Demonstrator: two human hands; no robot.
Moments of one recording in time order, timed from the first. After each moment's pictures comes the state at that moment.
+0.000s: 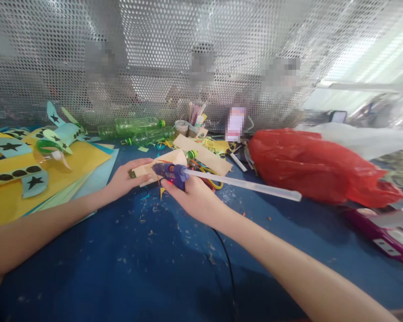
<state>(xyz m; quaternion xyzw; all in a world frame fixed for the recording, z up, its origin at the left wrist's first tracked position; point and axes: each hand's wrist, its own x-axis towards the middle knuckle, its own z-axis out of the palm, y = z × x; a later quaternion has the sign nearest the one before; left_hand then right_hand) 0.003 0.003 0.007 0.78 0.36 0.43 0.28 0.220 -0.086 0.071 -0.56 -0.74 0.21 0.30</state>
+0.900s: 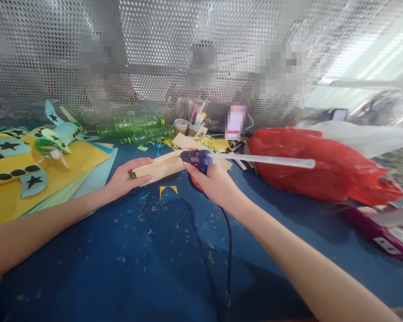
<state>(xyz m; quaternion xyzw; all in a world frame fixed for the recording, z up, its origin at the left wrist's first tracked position) 0.003 0.002 0.008 0.80 0.35 0.42 0.25 0.256 -0.069 0.078 -0.67 -0.66 0.16 0.30</state>
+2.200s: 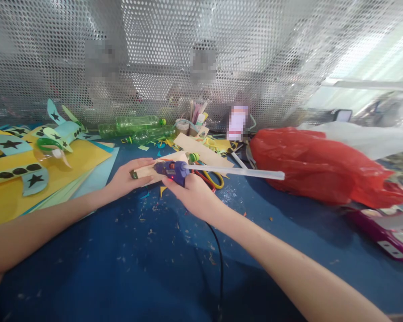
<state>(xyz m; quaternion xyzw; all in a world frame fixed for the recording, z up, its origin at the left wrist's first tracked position) 0.002 0.006 0.000 0.82 0.32 0.43 0.19 0.218 -0.083 0.071 -0.58 -0.71 0.28 0.29</state>
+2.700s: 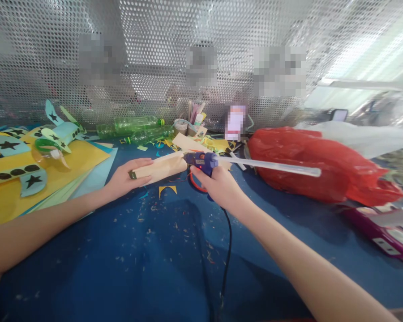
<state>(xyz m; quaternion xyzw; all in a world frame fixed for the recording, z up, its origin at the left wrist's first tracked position) 0.002 0.004 0.005 0.82 0.34 0.41 0.20 0.260 -0.077 0.083 -0.71 -0.62 0.18 0.27</state>
